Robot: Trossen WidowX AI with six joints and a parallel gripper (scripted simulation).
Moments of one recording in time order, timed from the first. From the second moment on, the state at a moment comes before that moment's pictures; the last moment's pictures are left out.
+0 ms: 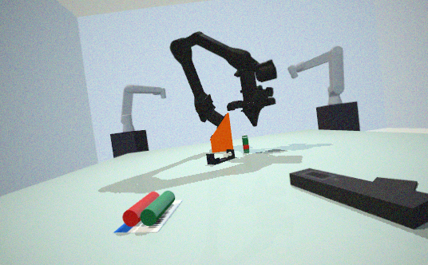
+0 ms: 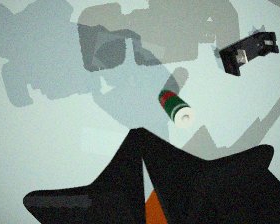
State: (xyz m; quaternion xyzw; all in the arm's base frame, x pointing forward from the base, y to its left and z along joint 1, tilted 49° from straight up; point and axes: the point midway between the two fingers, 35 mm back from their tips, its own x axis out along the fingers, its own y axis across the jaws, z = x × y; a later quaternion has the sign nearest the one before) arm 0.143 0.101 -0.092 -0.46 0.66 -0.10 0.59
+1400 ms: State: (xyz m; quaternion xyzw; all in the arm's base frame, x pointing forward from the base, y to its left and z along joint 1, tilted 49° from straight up) arm 0.170 0.032 -0.086 -0.46 0.66 -0.11 0.58
